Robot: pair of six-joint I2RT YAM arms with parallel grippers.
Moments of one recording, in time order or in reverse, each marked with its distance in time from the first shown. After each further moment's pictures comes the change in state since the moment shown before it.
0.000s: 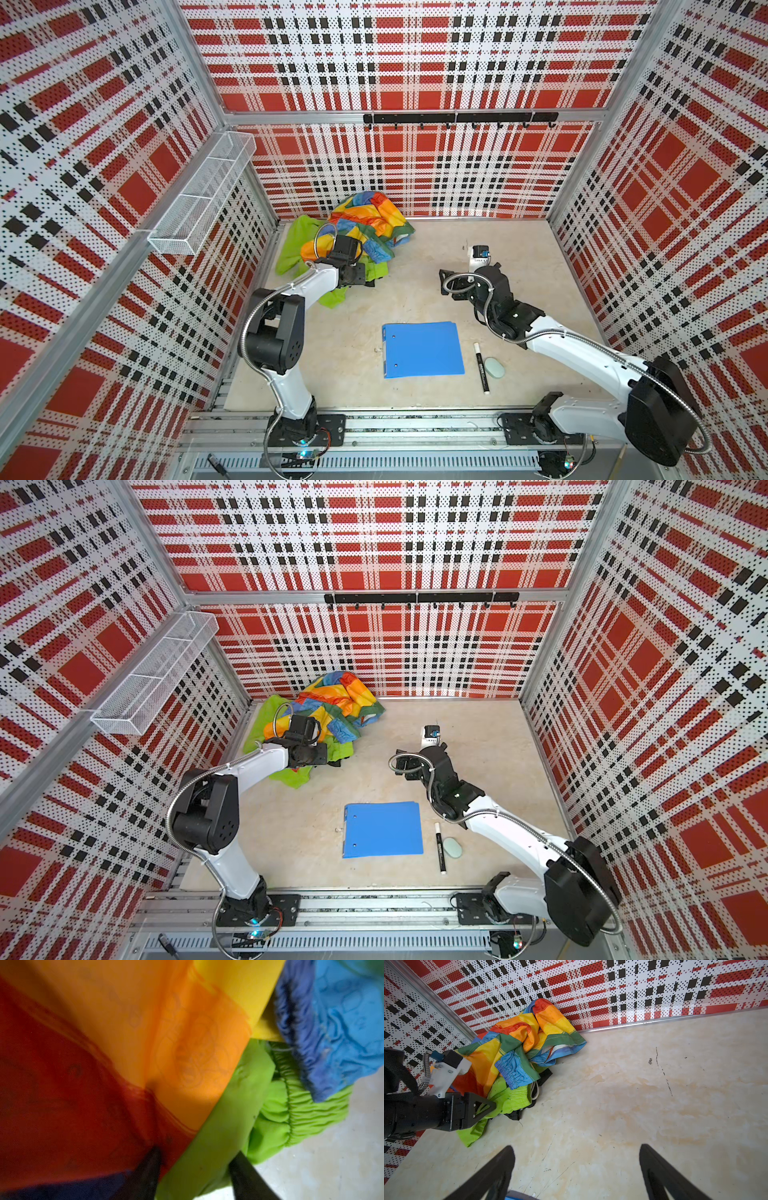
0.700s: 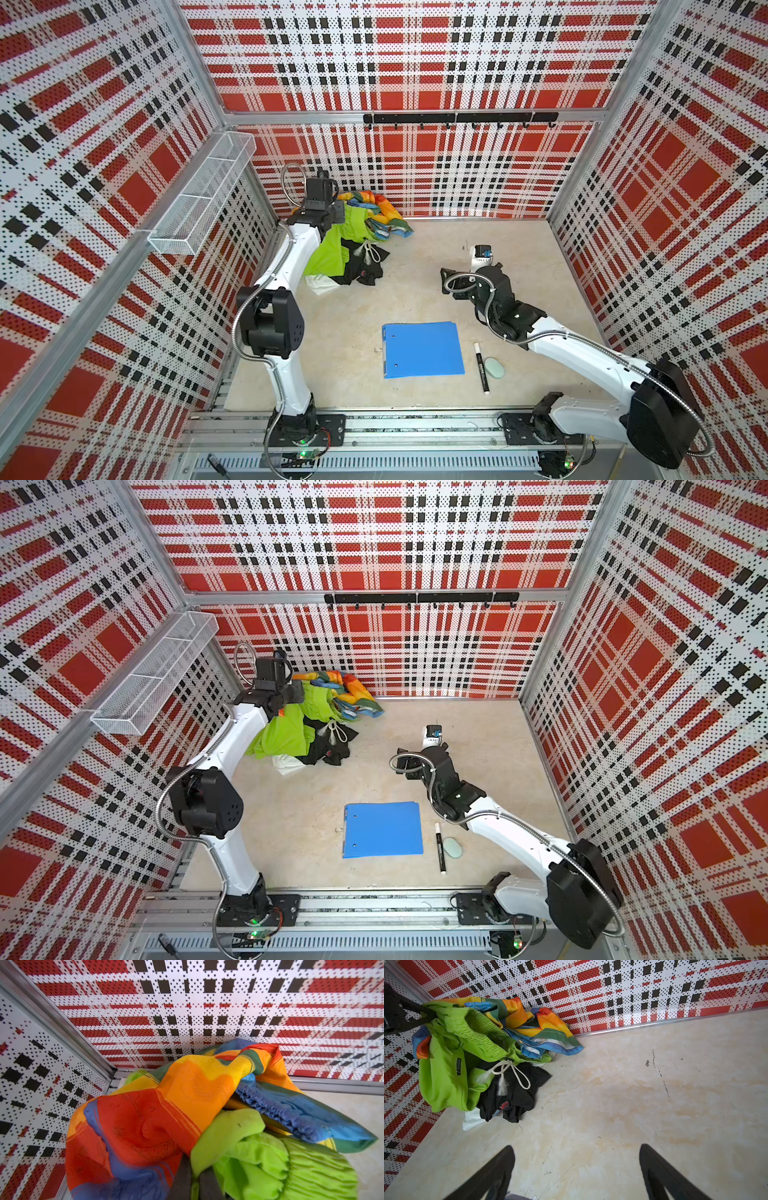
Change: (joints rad) left arm 0.131 0.154 0.661 -0.081 -0.107 0.161; right arm 0.001 -0.012 0.000 -0.002 0.015 0.012
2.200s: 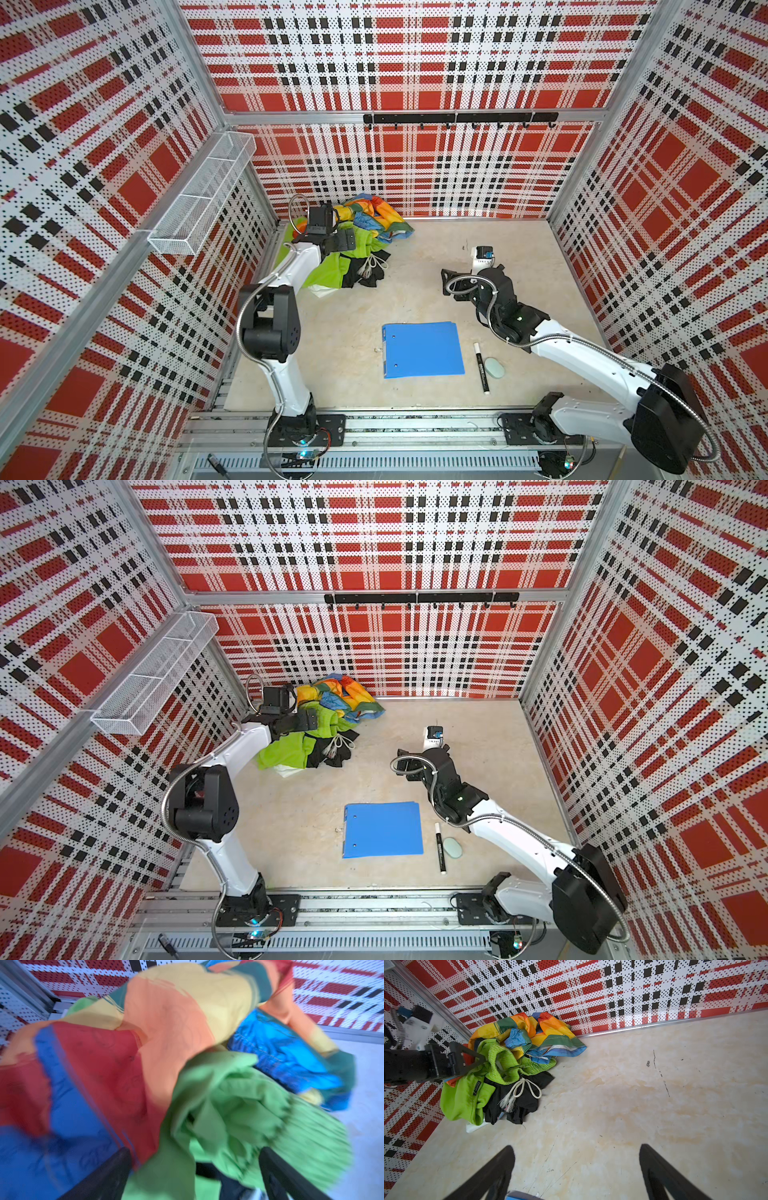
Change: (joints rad) left arm 0.018 -0.143 -0.416 0.107 0.185 -0.108; right arm 0.010 -0.034 -0.011 -0.010 0.005 0.003
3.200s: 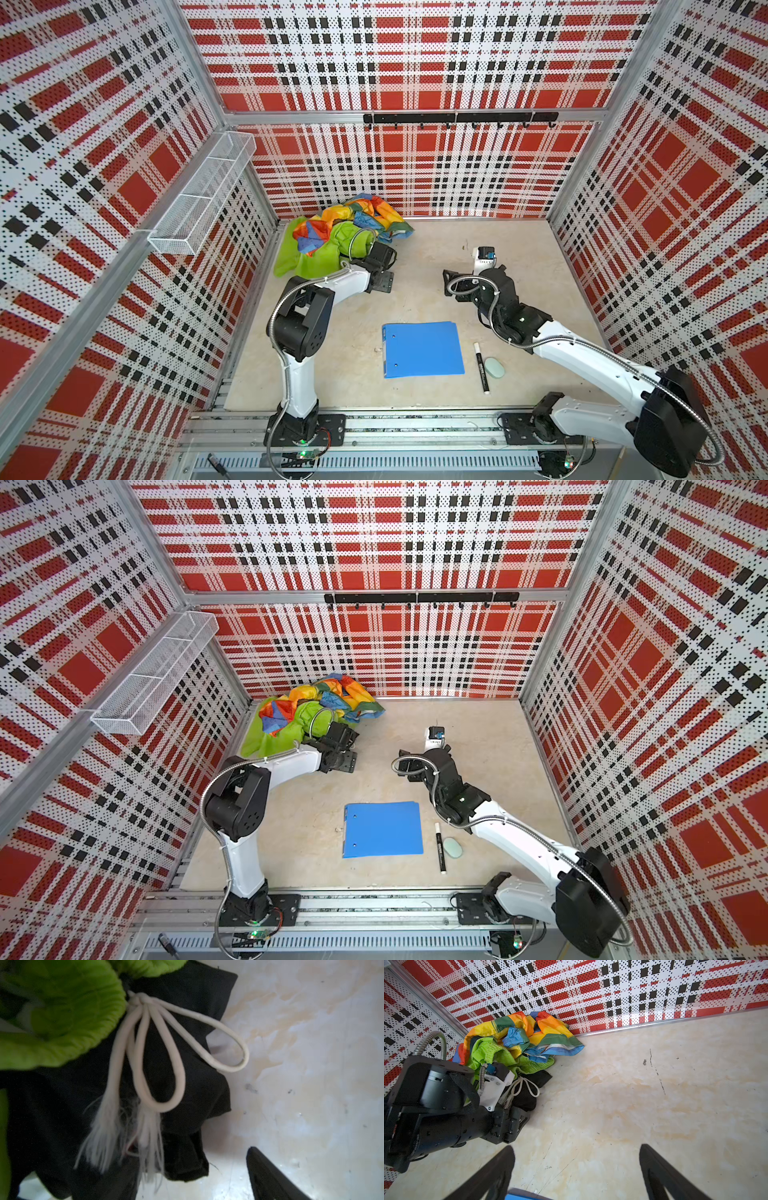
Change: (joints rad) left arm -0.352 0.148 -0.155 -0.019 -0.280 -0.032; right arm 0.000 -0.020 -0.002 -0.029 0.010 0.000
